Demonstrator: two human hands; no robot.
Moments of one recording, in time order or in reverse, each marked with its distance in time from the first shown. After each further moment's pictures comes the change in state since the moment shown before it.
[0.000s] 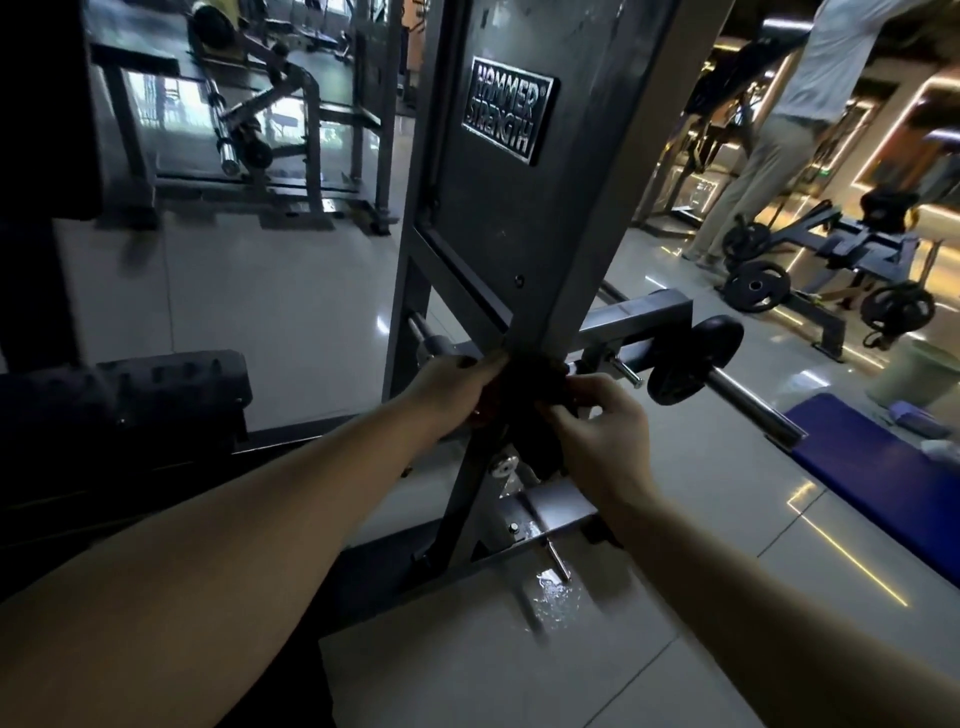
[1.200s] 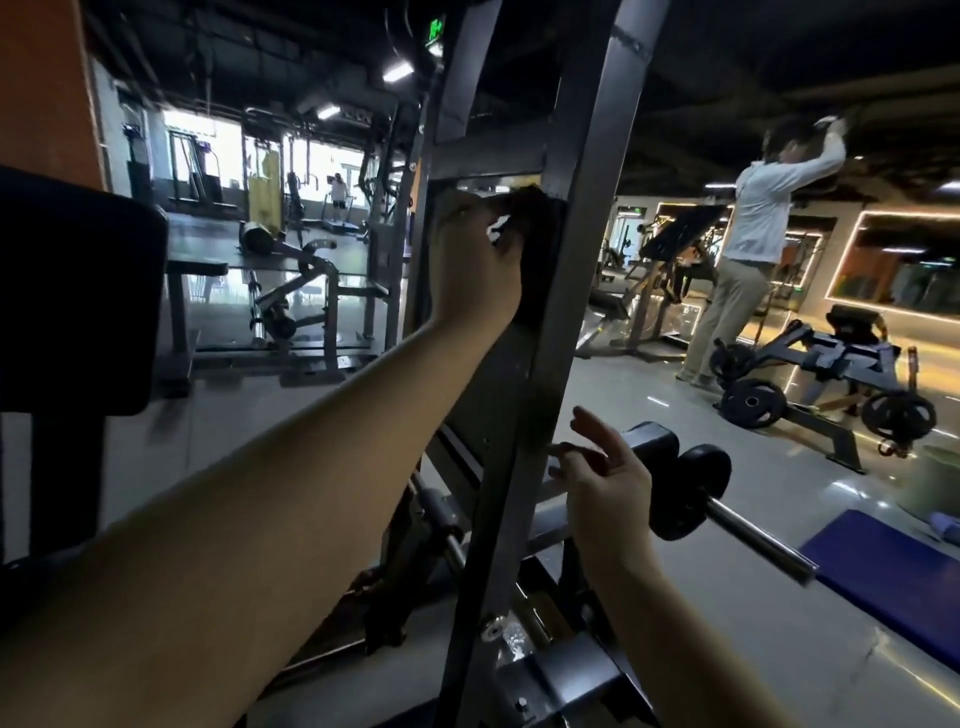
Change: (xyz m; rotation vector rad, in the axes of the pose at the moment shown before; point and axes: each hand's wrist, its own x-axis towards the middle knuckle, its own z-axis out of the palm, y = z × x) left_hand -0.003 0.263 0.001 0.293 0.740 0.977; right_hand 0.050 -0.074 -0.030 0.518 0.121 -0.040
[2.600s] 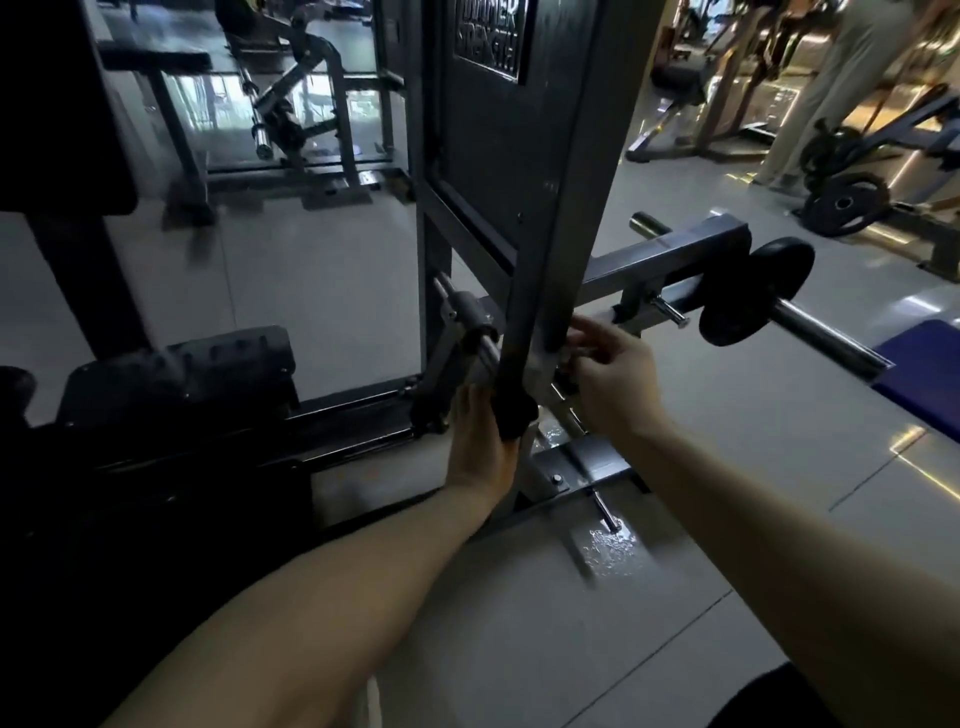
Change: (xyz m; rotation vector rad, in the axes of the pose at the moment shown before) left_hand -0.360 -0.163 0.001 0.160 -0.484 -0.460; right_hand -0.034 0.123 -0.028 -0.306 -0.253 0.233
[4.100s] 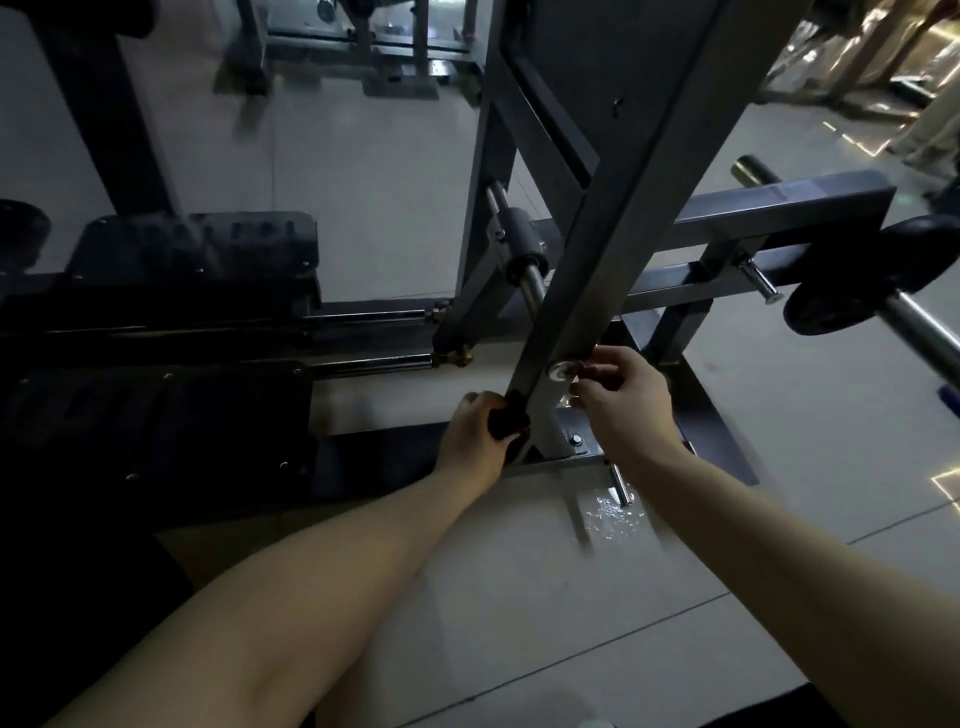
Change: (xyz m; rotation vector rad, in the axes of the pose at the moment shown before) left_hand -0.036 -0.083 0.034 0.051 -0.193 -0.433; right_hand -0.010 0.081 0.014 -0.138 -0.202 0.249
